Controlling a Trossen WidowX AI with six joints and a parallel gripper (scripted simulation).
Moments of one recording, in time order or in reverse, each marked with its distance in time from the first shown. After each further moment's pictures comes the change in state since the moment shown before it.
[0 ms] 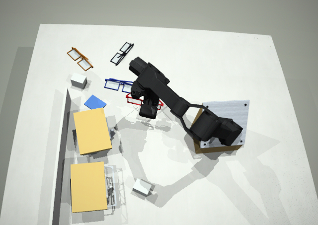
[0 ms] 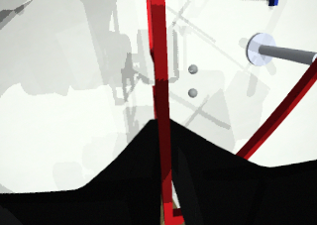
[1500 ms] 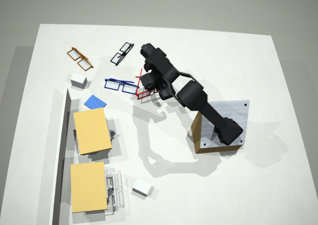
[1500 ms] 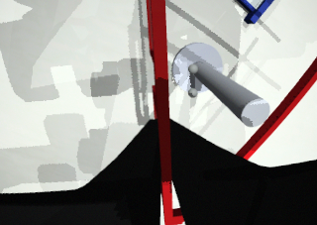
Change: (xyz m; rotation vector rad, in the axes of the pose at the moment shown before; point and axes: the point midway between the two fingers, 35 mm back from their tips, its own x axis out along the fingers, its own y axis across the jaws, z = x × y) arm 0.066 -0.122 -0.009 -0.668 0.020 0.009
